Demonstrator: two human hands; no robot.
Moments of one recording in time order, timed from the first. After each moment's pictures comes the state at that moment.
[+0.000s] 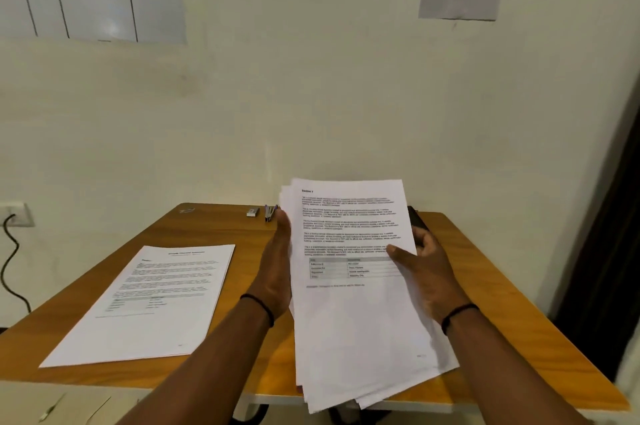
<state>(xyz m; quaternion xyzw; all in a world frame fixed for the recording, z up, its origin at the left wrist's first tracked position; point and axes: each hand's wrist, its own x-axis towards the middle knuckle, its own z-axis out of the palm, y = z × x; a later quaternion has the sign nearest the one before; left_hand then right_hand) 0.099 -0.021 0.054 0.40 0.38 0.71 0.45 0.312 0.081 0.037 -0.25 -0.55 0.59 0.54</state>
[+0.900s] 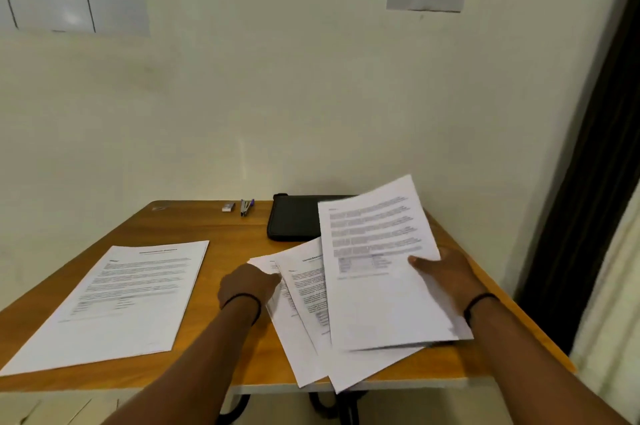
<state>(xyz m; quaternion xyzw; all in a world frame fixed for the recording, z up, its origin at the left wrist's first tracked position) 0.095 -0.003 0.015 0.36 0.88 0.27 0.17 0.401 0.105 0.016 -0.47 -0.58 0.49 0.46</state>
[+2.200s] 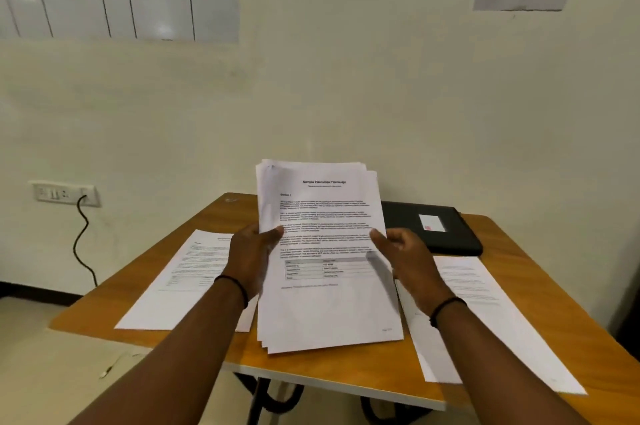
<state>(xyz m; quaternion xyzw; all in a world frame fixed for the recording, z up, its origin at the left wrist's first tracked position) 0.000 -0.060 0.046 0.28 0.51 0.74 0.35 0.230 0.055 0.046 -0.40 -0.70 0.42 0.41</state>
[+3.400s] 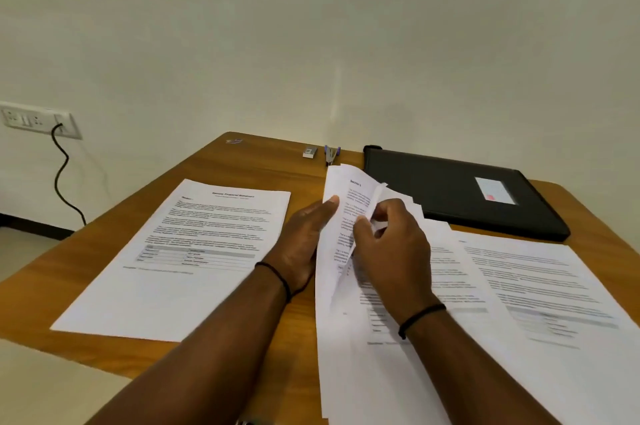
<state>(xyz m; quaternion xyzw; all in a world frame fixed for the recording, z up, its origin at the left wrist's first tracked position) -0.014 0.019 -0.018 0.33 0.48 0.65 0.48 0.113 0.069 -0.014 -0.46 -0.76 0.22 0.40</state>
